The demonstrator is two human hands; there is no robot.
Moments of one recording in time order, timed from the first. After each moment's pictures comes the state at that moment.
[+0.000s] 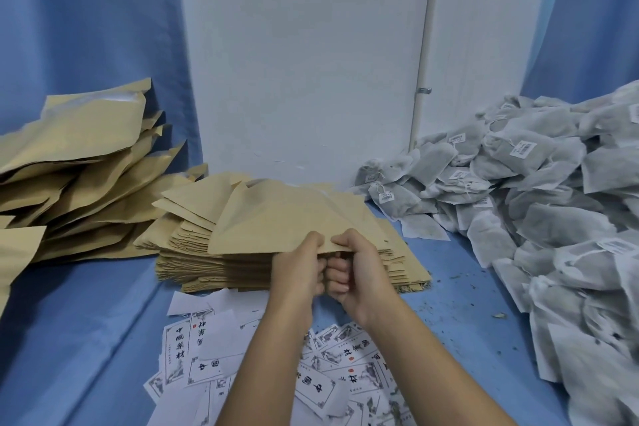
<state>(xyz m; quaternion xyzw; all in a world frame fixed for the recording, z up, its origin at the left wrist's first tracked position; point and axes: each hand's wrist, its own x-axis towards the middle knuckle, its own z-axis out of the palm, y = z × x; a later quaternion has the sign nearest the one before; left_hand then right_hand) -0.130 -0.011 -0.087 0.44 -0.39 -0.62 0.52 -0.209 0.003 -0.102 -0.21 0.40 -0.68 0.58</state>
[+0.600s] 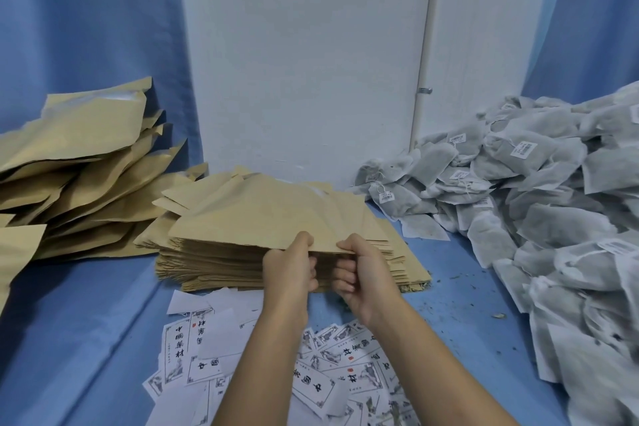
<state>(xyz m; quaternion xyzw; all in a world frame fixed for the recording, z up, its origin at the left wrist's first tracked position) -0.124 -0.016 -0.091 0.43 -0.40 -0.62 0.53 -0.214 0.005 -0.106 -0.20 0.39 -0.71 0.55</state>
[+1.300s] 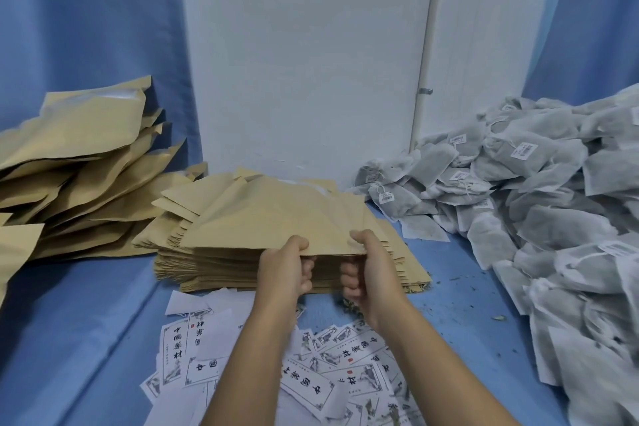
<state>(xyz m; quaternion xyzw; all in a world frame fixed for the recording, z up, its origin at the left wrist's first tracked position) -0.117 -0.024 -0.095 0.41 -0.42 -0.64 0.50 -0.222 0.009 -0.107 -0.24 0.47 -0.68 0.51</state>
